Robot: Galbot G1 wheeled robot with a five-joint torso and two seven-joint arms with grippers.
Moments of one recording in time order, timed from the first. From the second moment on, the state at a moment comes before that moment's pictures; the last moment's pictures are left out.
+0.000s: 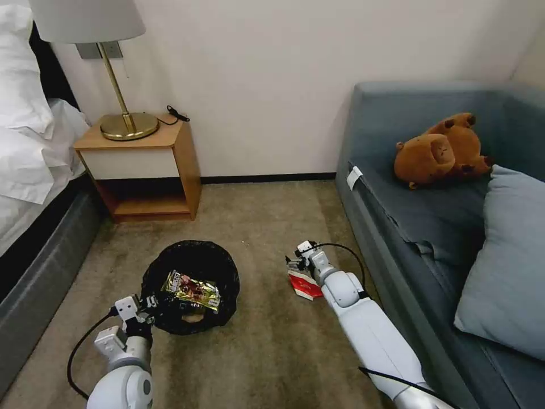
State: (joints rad) left arm 1.51 -1.55 -0.76 -1.92 -0.36 0.19 -0.06; right arm -0.76 1.39 0.17 1.14 -0.18 -0.29 -0.21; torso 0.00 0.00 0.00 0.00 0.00
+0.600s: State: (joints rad) left arm 1.51 -1.57 -0.76 -1.92 -0.34 0.19 -0.06; right arm -0.75 1.37 0.25 1.01 -0.41 -0.17 -0.45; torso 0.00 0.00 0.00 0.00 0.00
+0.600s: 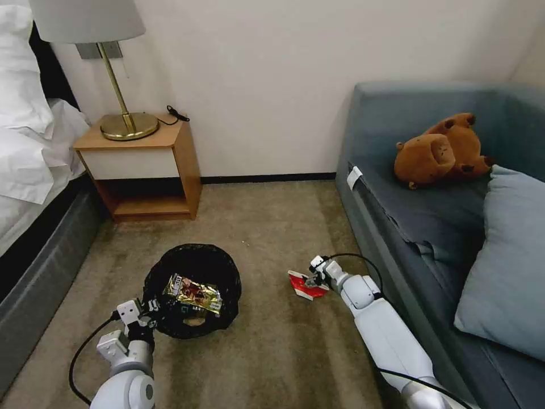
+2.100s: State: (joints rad) left arm 1.52 -1.59 -0.75 -1.92 -0.32 0.19 -0.06; right arm -0.67 1.40 0.41 0.69 -0.50 0.11 -0.63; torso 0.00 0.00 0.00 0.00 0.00
